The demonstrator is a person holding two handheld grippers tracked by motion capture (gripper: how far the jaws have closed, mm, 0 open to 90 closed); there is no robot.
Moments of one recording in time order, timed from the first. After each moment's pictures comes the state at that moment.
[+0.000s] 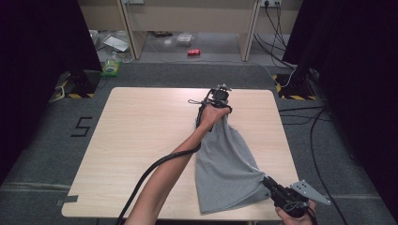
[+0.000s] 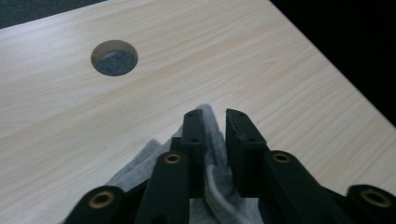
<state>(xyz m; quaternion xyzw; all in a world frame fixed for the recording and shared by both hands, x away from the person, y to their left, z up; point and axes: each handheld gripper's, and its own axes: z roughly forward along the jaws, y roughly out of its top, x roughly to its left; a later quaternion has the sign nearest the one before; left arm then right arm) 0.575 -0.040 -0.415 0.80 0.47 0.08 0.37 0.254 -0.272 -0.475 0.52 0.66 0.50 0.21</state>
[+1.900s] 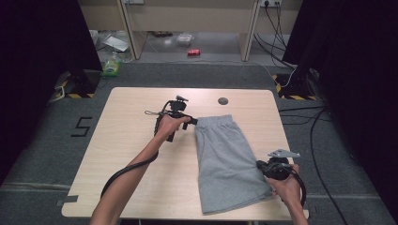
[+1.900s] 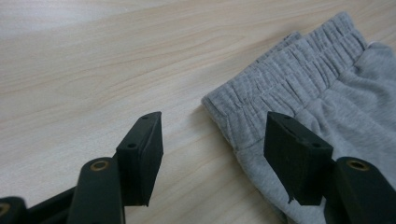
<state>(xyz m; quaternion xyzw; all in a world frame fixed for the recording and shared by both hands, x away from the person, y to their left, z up) 0.565 0.105 -0.464 0.78 0.52 0.05 0.34 0.363 -0.265 -0.486 0.50 0.78 0.34 0.16</state>
